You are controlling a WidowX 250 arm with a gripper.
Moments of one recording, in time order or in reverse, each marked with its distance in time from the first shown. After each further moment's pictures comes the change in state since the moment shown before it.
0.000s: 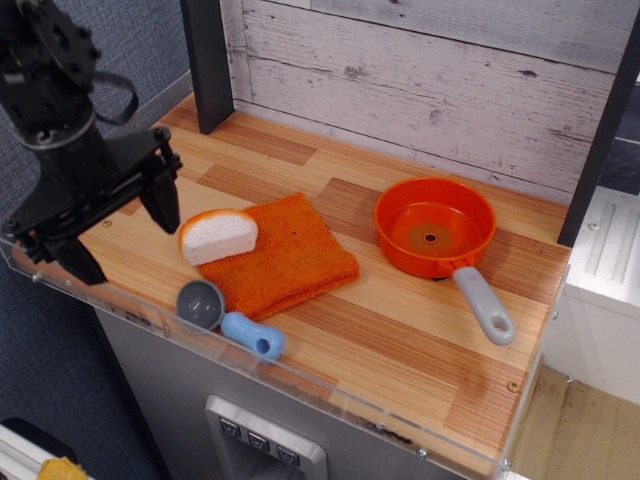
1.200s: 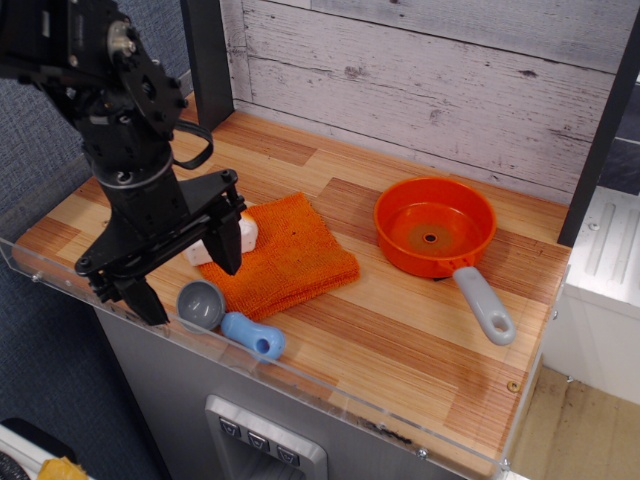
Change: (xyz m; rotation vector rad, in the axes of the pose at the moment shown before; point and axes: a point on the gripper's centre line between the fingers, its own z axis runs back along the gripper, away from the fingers) arm -0.042 -0.017 -0.013 0.023 0.073 -0.015
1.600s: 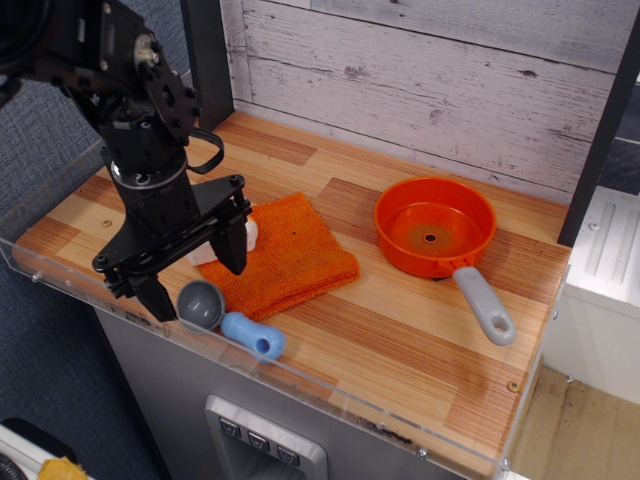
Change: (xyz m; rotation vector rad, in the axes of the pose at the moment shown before) arm 0.012 -0.007 -0.021 0.039 0.012 0.009
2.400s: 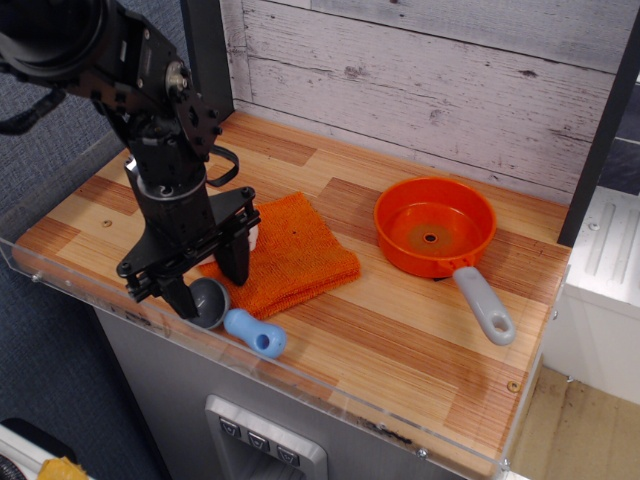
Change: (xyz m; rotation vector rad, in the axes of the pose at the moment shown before) arm 0.004 -0.008 -0.024 0.027 0.002 0.024
